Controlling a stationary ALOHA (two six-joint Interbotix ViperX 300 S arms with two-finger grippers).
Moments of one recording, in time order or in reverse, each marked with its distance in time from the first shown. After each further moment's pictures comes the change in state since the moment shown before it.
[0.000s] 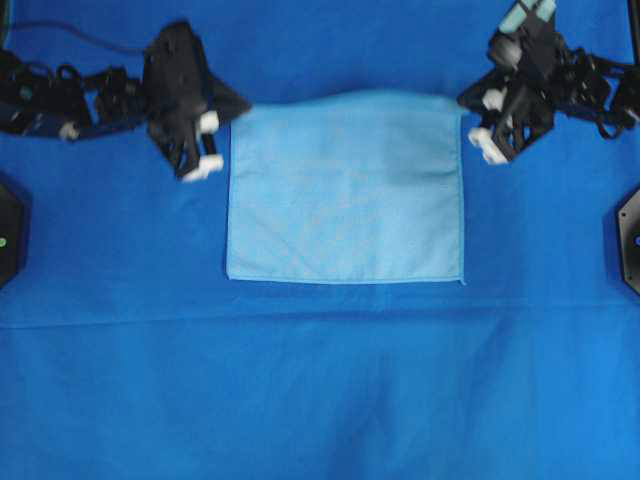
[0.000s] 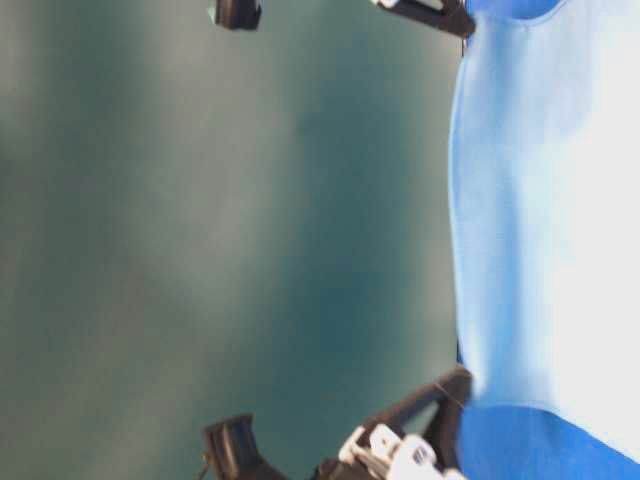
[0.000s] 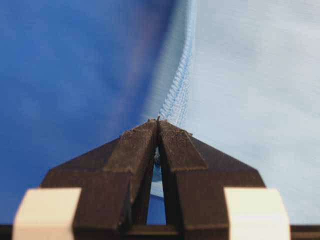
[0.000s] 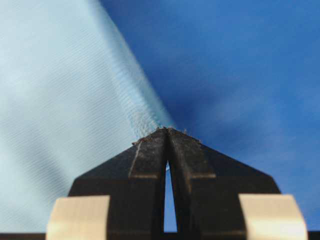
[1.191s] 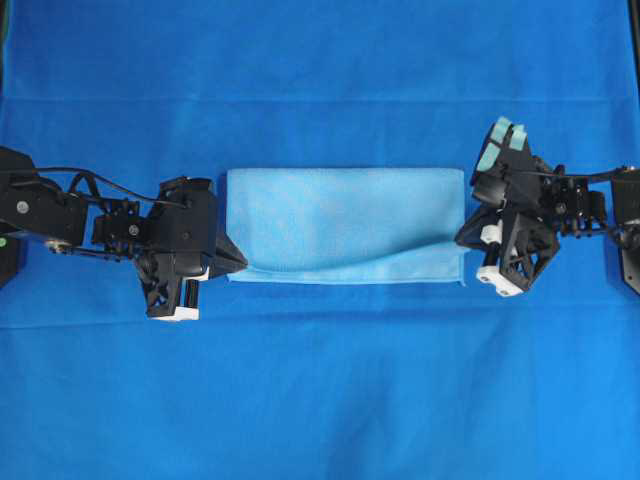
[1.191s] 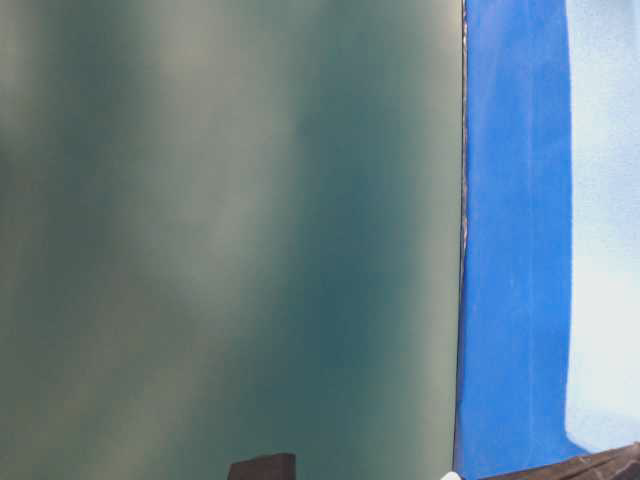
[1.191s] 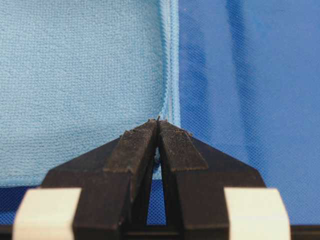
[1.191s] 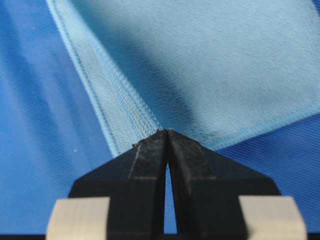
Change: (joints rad) left arm -0.431 0.012 0.028 -0.002 0.094 -0.212; right arm 0.488 -0.008 0.035 0.009 0.129 0.330
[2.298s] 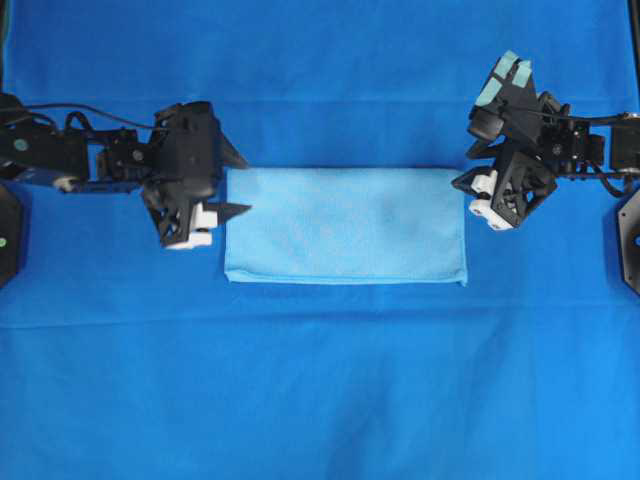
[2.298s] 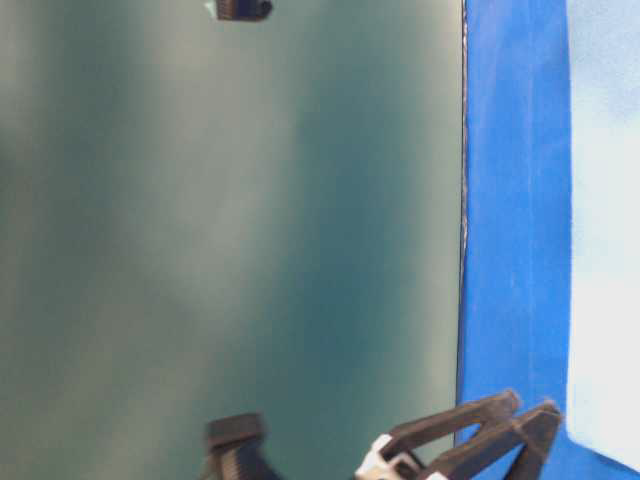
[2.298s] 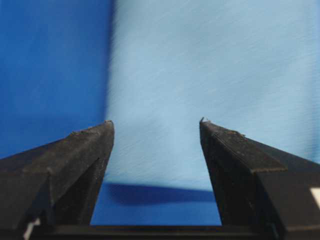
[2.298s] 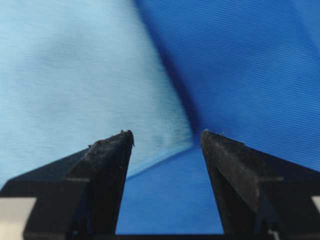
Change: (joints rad) left arm 0.256 -0.021 -0.043 -0.002 0.087 0.167; right arm -0.252 -0.009 -0.055 -0.209 0.101 -0.006
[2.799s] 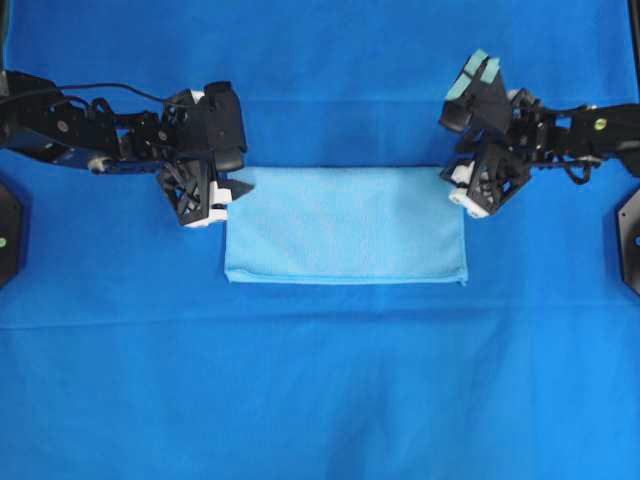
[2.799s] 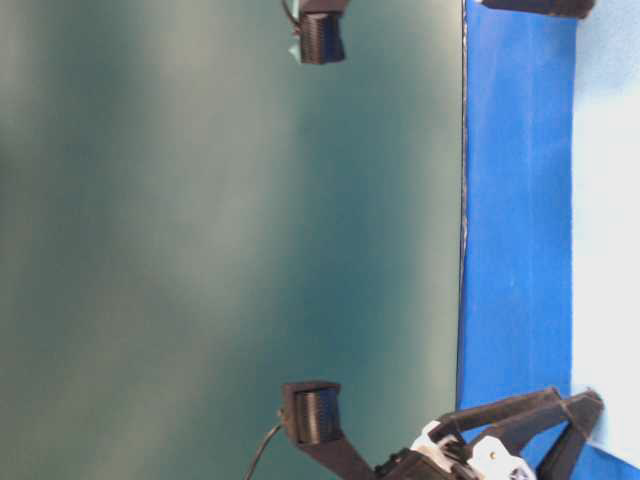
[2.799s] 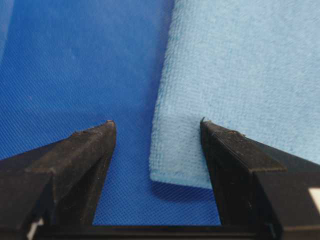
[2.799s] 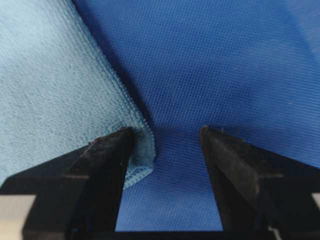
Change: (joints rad) left arm 0.084 0.140 -0.044 0.000 0.000 0.002; right arm -0.075 0.218 -0.032 -0.041 -0.132 0.000
